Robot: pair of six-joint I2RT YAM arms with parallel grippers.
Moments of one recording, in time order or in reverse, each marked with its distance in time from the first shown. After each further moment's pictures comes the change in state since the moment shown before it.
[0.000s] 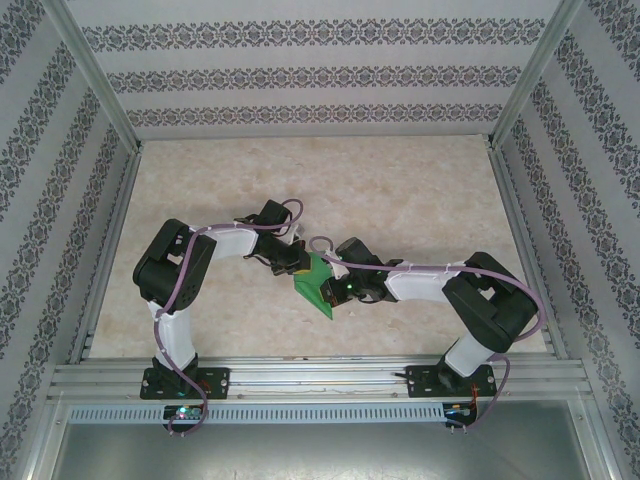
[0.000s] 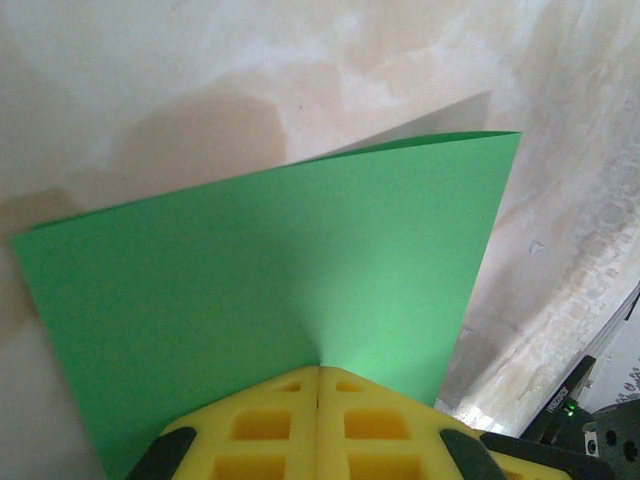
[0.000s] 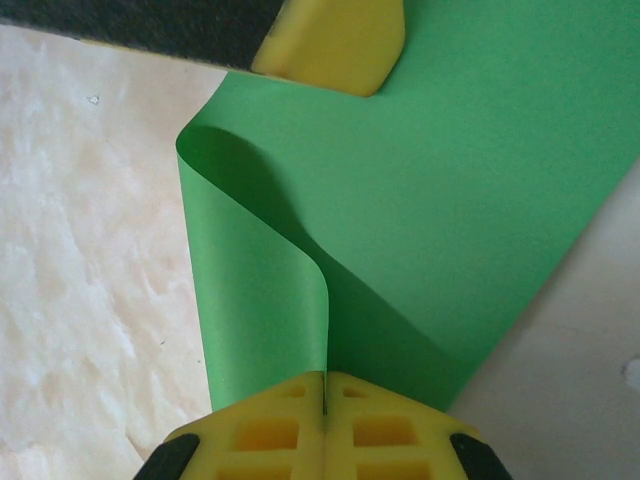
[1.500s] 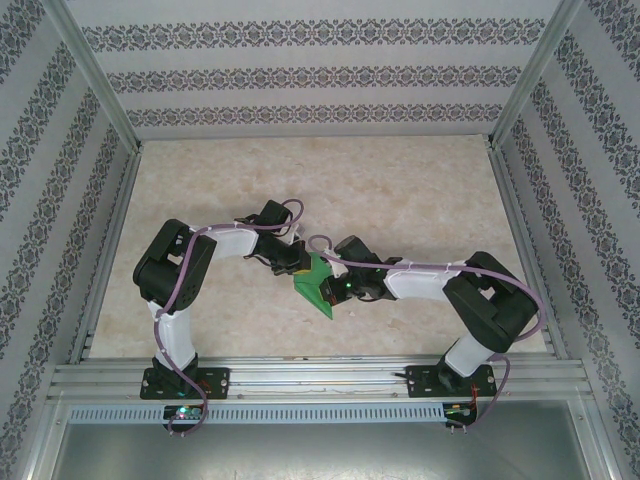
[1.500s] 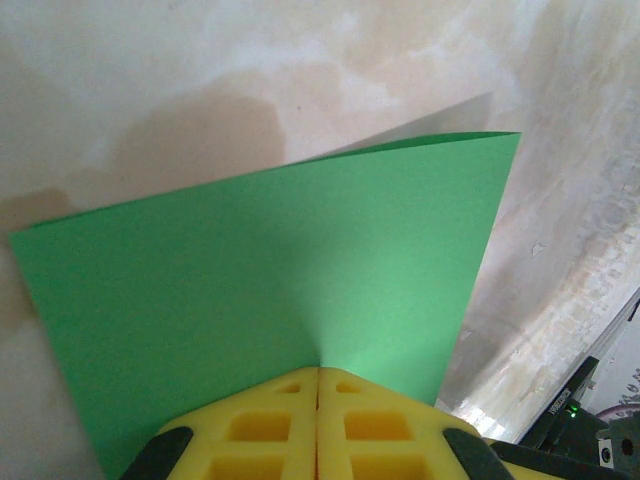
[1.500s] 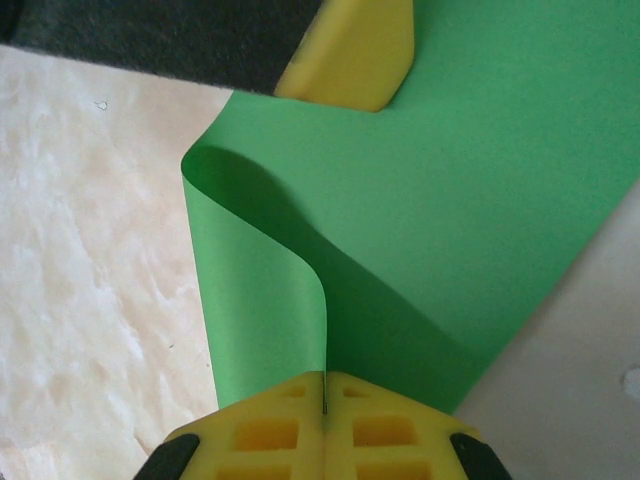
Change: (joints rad) left arm -0.004 0.000 0.000 0.000 -0.005 0.000; right arm 0.000 0.002 0.027 -0.033 0.000 -0.010
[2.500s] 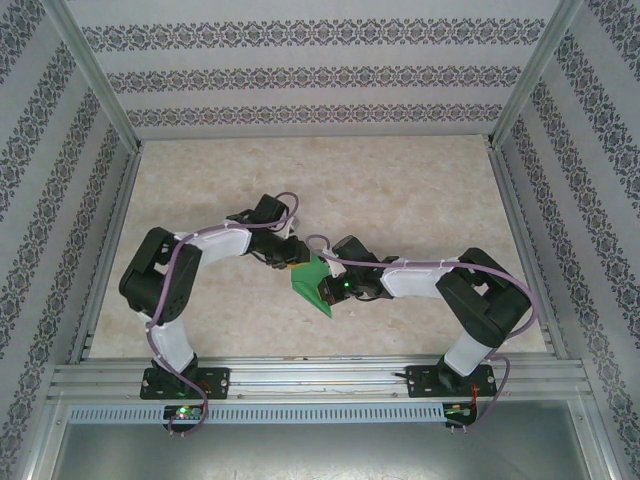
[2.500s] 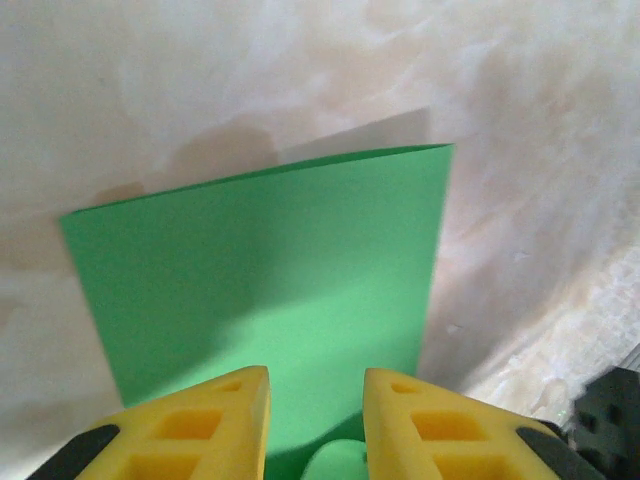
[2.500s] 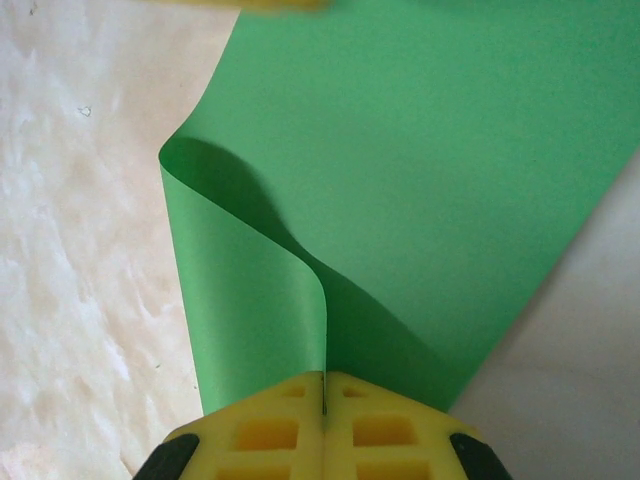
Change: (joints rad) left arm 0.011 -0.133 -0.003 -0.060 -0.111 0.024; right arm 0.000 0.045 0.010 0.026 -0.005 0.000
